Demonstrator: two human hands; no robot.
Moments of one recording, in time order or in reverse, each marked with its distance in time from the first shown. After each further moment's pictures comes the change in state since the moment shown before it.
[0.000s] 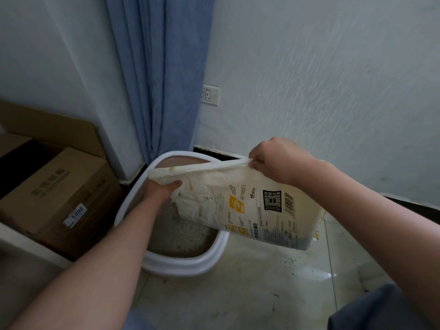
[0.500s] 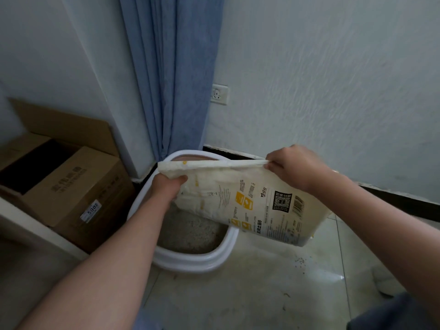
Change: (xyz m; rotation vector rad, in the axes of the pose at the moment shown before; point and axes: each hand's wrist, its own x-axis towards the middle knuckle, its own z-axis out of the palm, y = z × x) left_hand -0.009 0.001 -0.006 -0.250 0.119 0.003; right_hand -0.011 0.022 0.032 -0.001 0.093 0.020
